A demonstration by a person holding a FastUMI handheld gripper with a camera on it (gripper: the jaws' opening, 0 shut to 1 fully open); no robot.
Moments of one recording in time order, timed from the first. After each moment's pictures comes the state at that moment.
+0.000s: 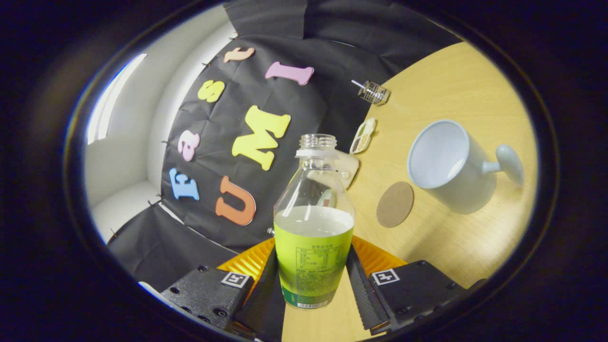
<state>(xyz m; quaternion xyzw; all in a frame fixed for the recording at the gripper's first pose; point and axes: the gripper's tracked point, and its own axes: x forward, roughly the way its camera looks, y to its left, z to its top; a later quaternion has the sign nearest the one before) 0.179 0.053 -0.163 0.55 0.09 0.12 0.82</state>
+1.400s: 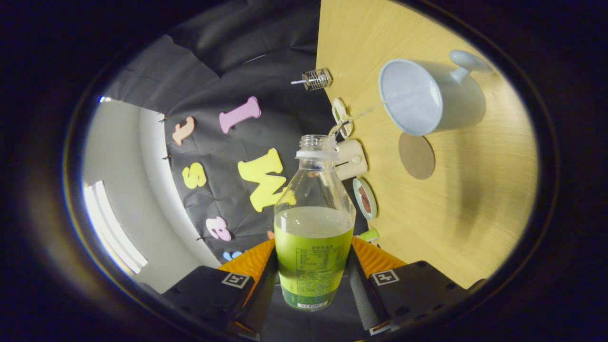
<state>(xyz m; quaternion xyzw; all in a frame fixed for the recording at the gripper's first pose) 0.186 0.039 -0.097 0.79 0.04 0.15 0.59</state>
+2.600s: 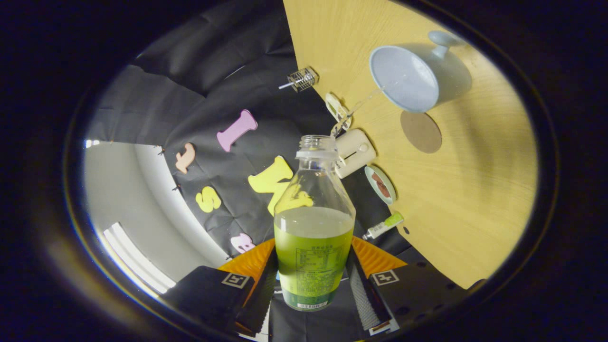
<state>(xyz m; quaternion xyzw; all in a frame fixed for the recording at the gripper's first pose) 0.186 0.035 -0.071 0.86 0.02 0.17 0.49</state>
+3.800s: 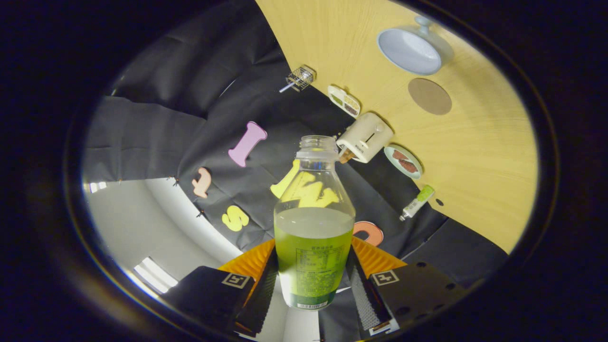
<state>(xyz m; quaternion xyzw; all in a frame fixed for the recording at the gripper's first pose) 0.179 0.024 -0.011 0.90 -0.02 0.20 0.39</state>
